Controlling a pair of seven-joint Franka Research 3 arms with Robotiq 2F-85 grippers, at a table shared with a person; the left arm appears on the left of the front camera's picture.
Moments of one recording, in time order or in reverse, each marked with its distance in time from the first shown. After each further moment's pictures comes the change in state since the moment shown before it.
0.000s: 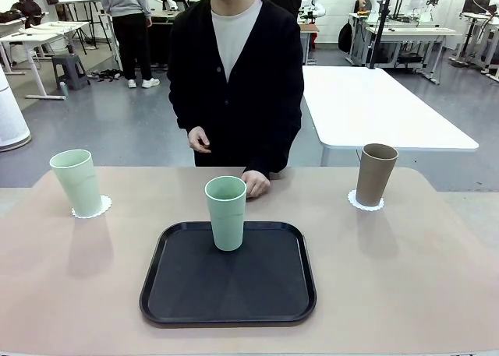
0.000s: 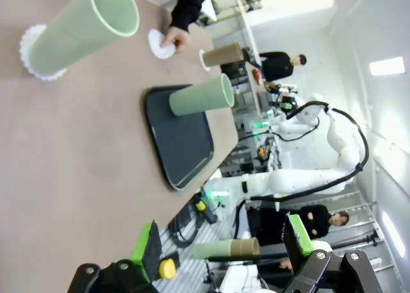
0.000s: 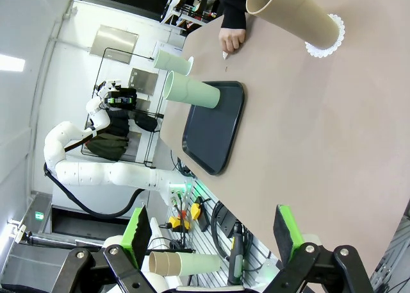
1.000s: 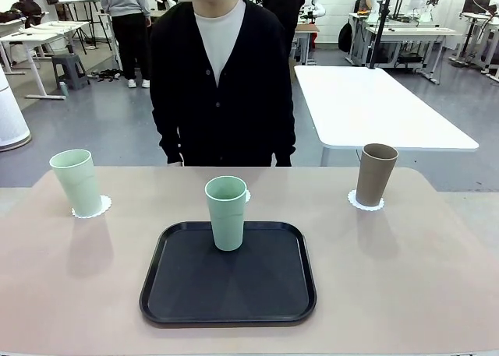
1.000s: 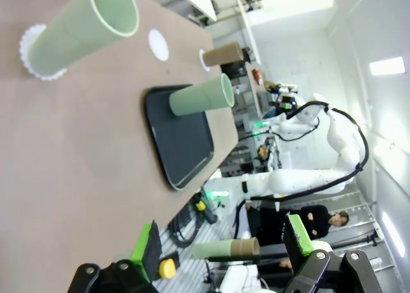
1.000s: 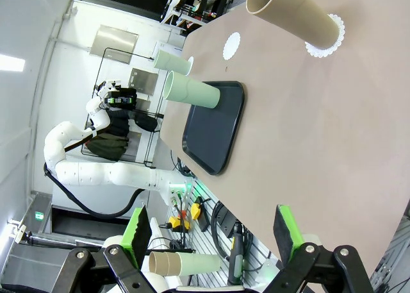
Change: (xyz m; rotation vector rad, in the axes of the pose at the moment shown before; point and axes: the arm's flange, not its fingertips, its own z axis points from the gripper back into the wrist) left arm 0.000 0.000 0.000 0.000 0.000 0.000; right arm 0.000 0.000 0.000 0.000 0.000 0.000
